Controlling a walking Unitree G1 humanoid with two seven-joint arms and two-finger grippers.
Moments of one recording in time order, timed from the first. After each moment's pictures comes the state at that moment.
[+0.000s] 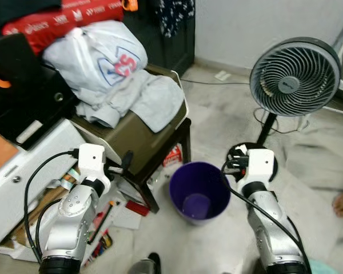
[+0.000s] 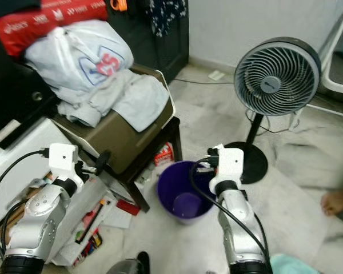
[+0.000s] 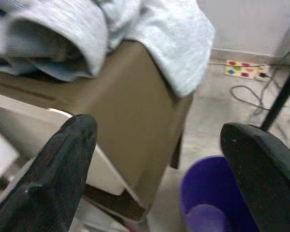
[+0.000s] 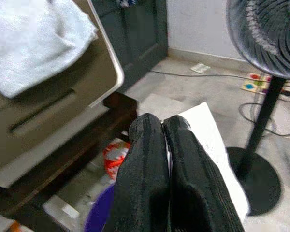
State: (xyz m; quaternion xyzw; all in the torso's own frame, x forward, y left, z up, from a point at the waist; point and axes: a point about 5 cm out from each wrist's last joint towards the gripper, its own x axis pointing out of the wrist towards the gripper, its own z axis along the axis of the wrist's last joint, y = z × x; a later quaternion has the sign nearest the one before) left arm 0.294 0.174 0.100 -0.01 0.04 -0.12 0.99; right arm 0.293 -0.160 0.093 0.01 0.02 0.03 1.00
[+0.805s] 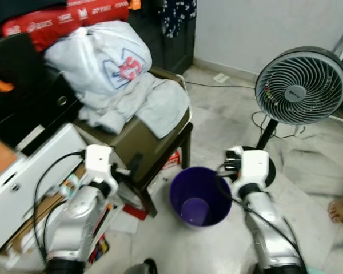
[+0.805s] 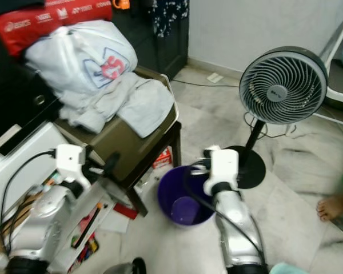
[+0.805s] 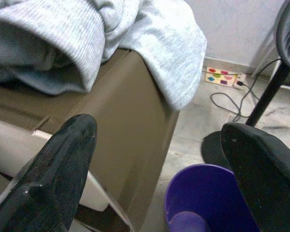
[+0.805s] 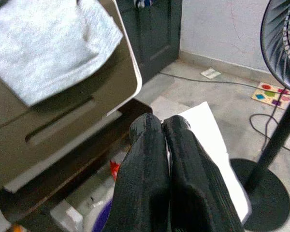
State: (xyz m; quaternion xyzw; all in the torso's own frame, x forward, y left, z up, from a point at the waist) left arm 0.289 0.166 0.095 -0.04 0.04 -0.15 0.99; right arm 0.293 -0.143 0.095 0.00 0.02 0.06 1.00
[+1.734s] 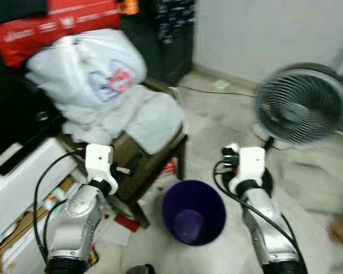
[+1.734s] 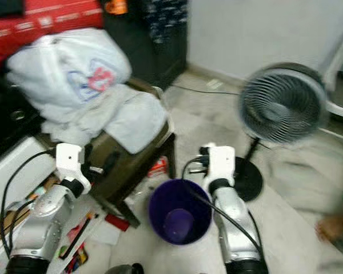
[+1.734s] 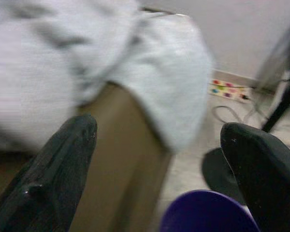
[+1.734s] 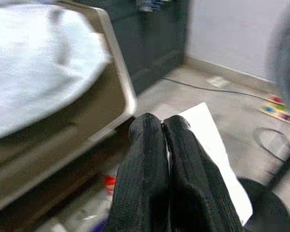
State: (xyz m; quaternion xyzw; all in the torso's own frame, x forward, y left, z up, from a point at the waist) left arm 0.292 0.166 0.099 -0.04 0.03 -0.15 0.99; right arm 0.298 -0.139 0.100 0.00 0.02 0.08 1.00
